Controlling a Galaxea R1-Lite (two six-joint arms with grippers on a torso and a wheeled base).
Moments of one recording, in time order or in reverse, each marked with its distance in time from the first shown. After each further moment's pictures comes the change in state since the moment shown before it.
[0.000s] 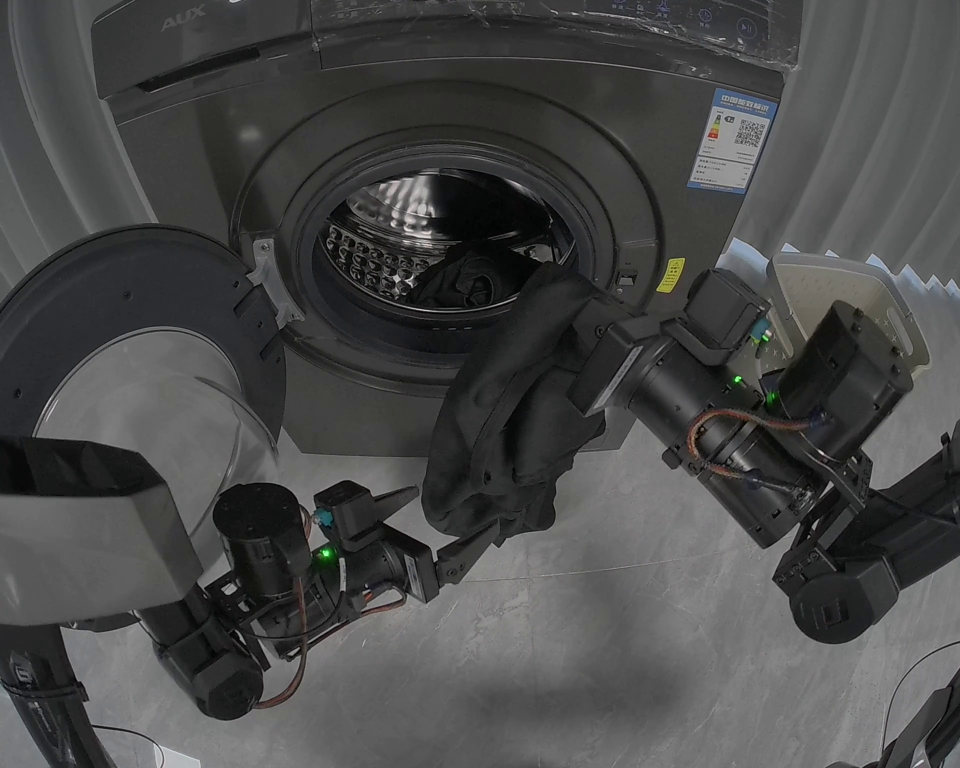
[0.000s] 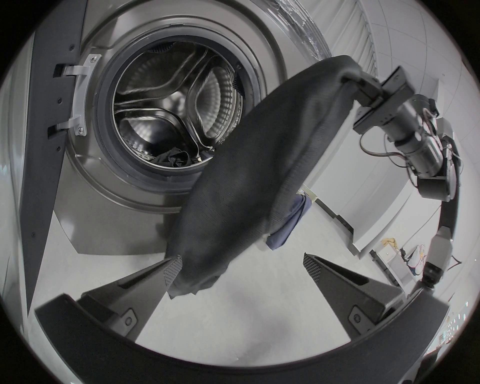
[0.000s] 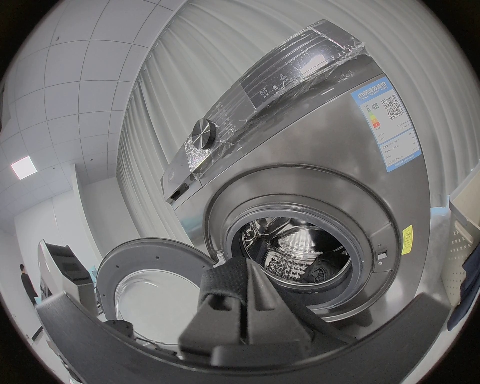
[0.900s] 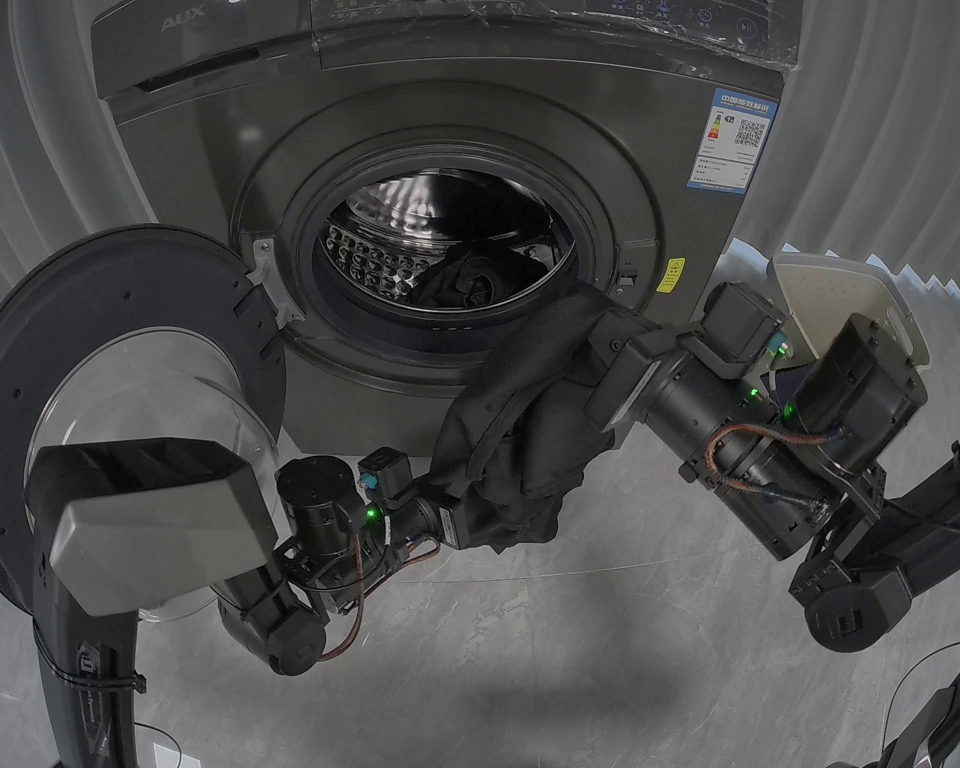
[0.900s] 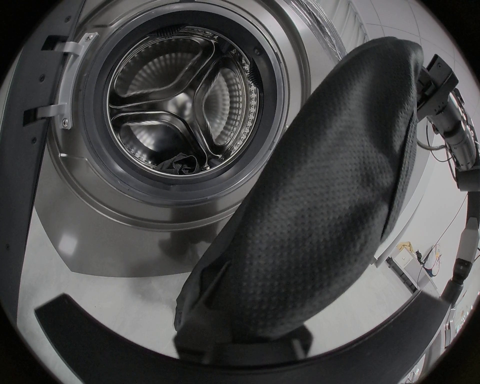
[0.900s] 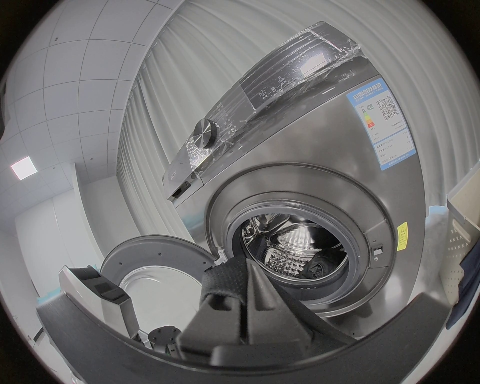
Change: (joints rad) left arm 0.044 0.216 -0.309 0.000 0.021 0.024; right arm 0.000 -0.031 0.057 -0.012 0.001 0.003
